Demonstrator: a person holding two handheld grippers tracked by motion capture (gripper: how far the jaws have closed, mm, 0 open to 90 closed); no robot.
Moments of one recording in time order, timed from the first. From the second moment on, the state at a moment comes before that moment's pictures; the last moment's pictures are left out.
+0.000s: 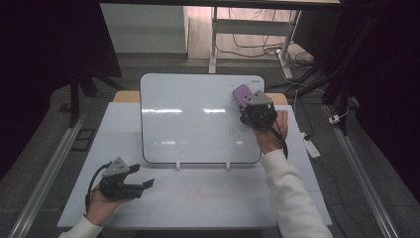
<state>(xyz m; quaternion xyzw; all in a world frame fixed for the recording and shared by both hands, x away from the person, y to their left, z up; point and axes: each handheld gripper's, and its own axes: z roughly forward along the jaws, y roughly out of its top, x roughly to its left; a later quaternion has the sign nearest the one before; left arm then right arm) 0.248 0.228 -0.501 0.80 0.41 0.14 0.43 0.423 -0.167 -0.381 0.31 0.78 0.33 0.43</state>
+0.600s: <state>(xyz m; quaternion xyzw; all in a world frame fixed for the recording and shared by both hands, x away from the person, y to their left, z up) 0.248 0.227 -0.501 0.80 0.41 0.13 0.43 0.377 -0.153 -0.436 0.24 0.82 0.30 0.42</state>
